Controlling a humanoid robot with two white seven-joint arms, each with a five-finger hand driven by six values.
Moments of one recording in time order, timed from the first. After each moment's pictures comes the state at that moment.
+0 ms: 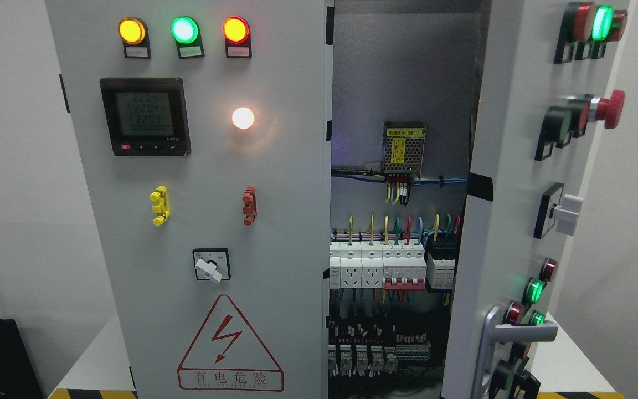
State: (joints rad) left arm 0.48 0.16 0.14 -0.66 0.38 -0.08 -0.81; right arm 0.15 0.12 0.20 -0.14 -0.16 0.06 -0.11
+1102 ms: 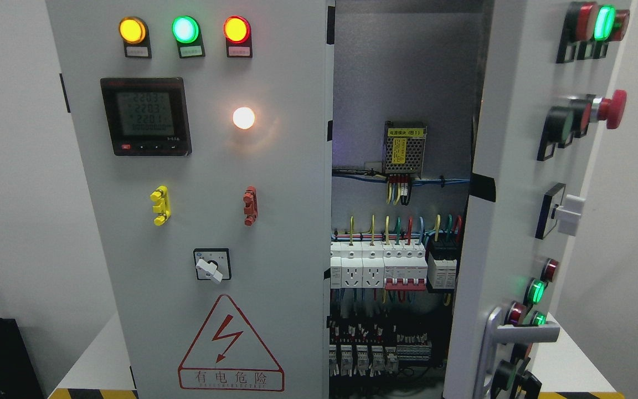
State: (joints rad) left arm 0.79 1.16 0.62 -1.37 1.59 -0.35 -1.03; right arm 0.15 0.12 0.20 -0.14 -0.16 0.06 -0.11
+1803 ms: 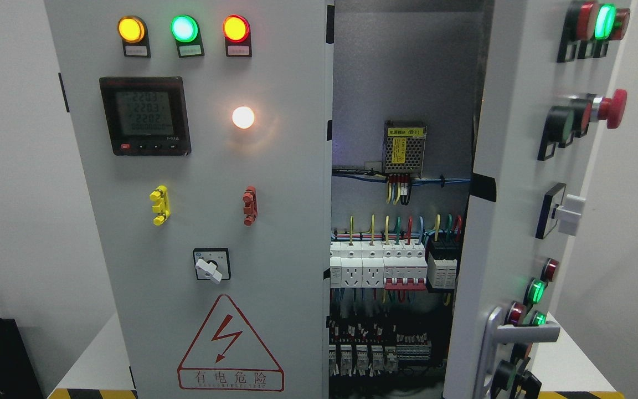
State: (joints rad) left arm 0.40 1.48 0.47 -1.51 1.63 -0.29 -1.03; right arm 0.15 0.12 0.20 -0.14 -0.16 0.06 -0.11
